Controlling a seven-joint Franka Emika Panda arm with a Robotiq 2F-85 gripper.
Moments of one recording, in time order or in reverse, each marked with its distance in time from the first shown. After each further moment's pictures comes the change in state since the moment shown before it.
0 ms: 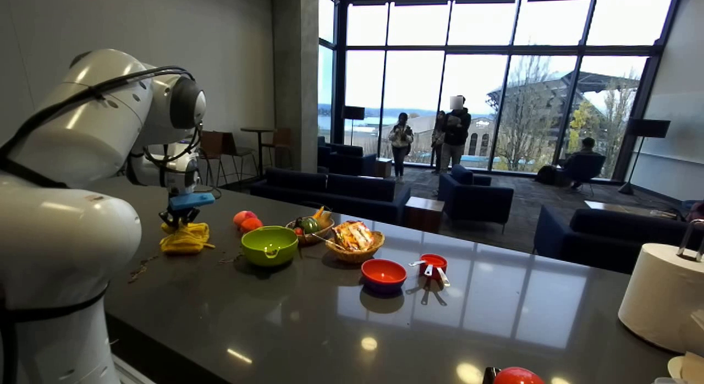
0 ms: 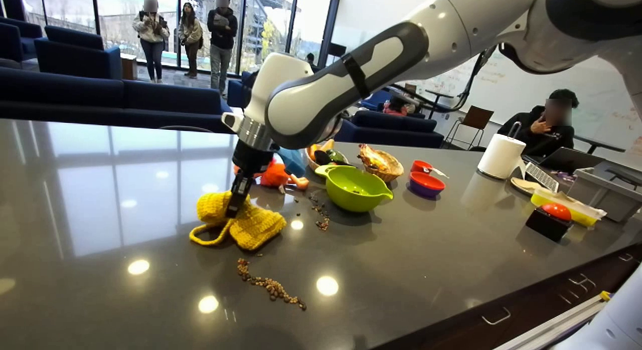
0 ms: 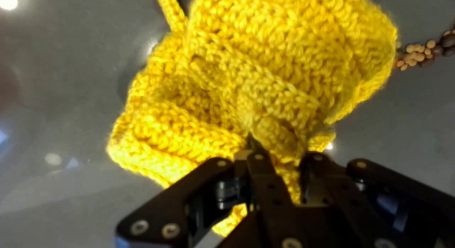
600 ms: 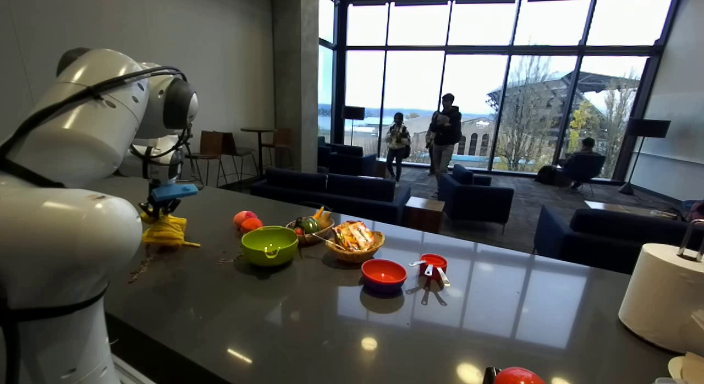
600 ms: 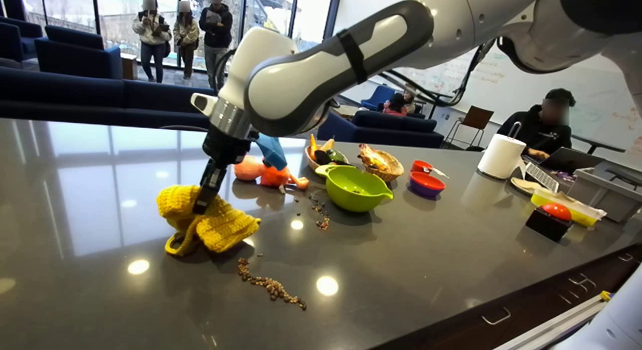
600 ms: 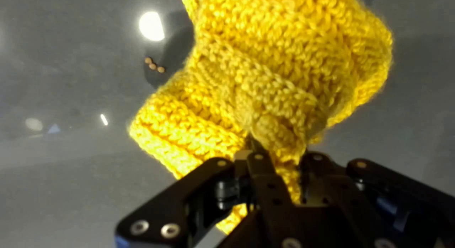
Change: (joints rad) arm 0.034 0.000 0.069 0.053 -0.009 -0.005 -0.014
